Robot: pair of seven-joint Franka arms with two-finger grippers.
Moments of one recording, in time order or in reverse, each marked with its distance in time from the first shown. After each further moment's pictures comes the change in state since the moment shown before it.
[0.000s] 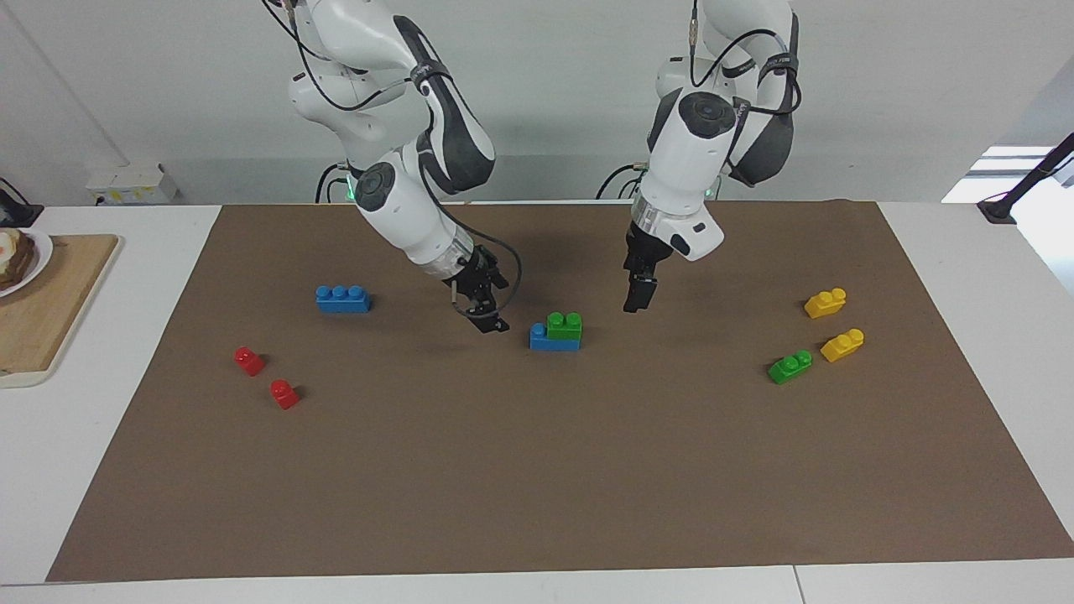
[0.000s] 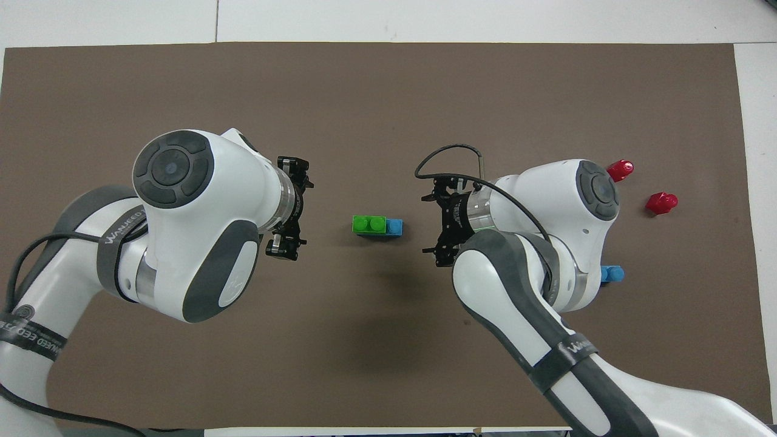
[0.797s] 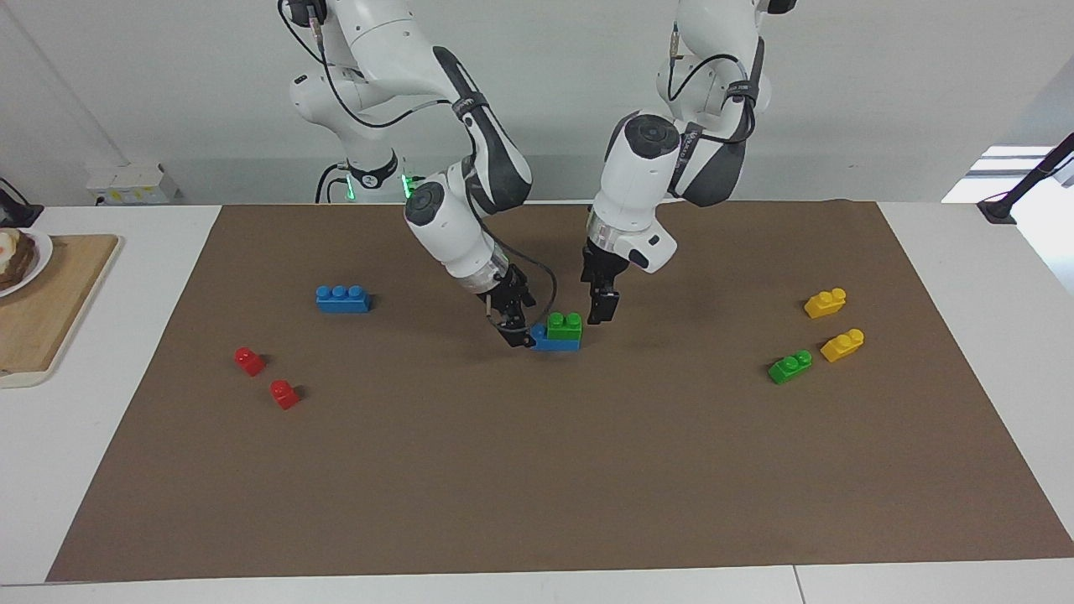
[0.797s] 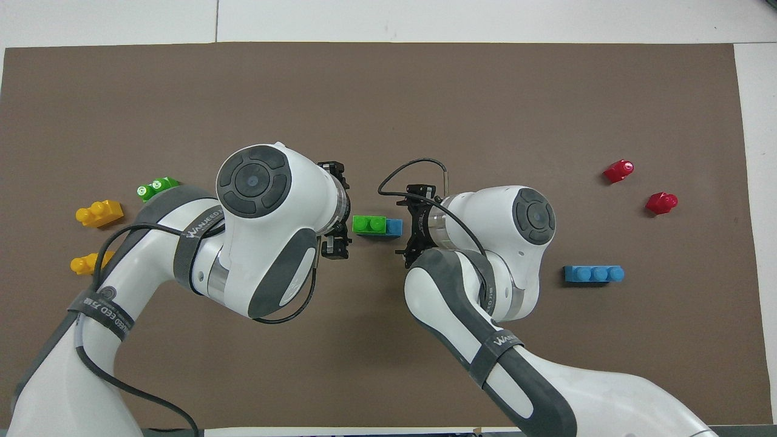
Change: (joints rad) left arm -0.086 0.100 0.000 0.034 0.000 0.103 -0.226; right arm 0.097 0.115 0.000 0.000 0.037 0.190 0.016
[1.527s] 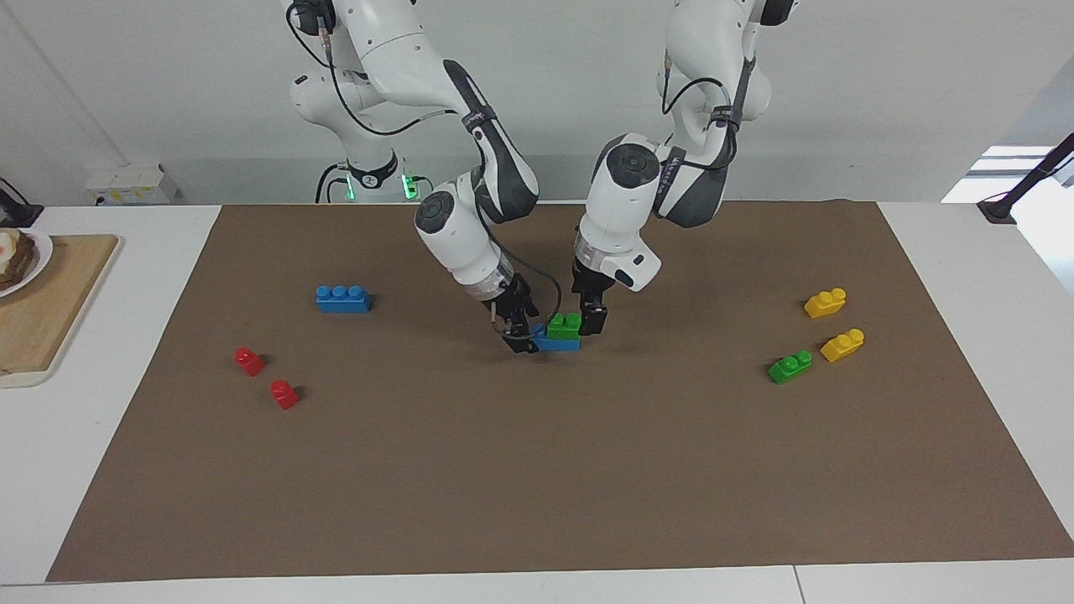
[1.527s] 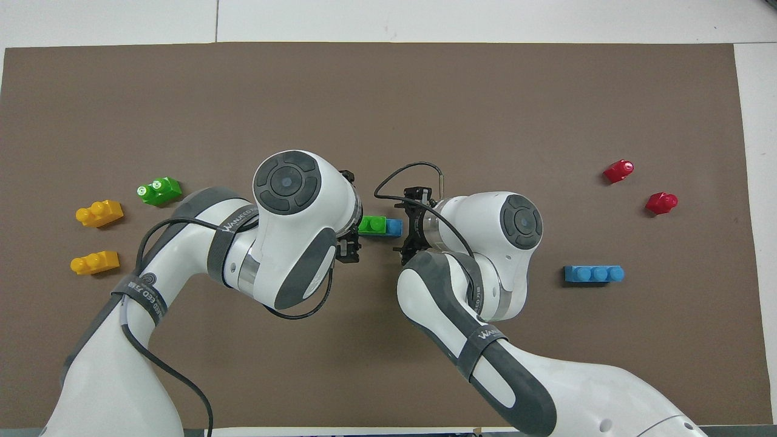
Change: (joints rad) left arm -0.029 0.073 0.001 -0.001 0.002 0.019 -0.024; right arm 0.011 0.037 -0.001 0.000 0.002 0.049 0.000
